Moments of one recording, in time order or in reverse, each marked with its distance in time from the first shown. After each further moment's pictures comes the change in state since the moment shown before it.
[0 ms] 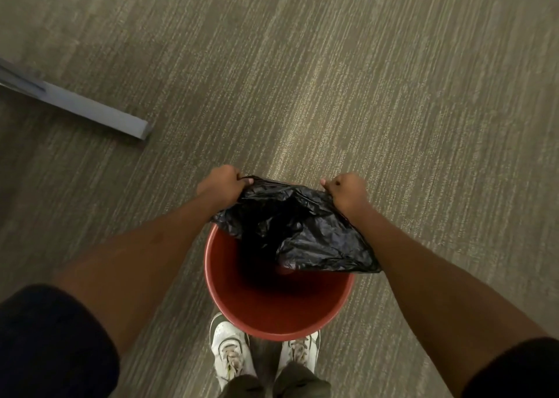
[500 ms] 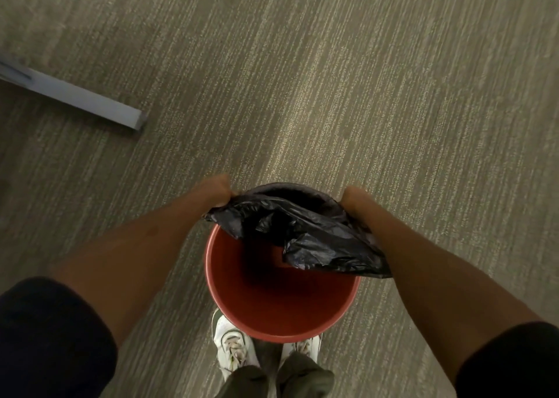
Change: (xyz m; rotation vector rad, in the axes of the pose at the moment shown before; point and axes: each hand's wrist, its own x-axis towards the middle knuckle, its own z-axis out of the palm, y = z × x) left_hand 0.001 -0.024 0.012 0.105 -0.235 -0.154; right_hand 0.002 0.025 0.013 -0.375 -0.369 0.256
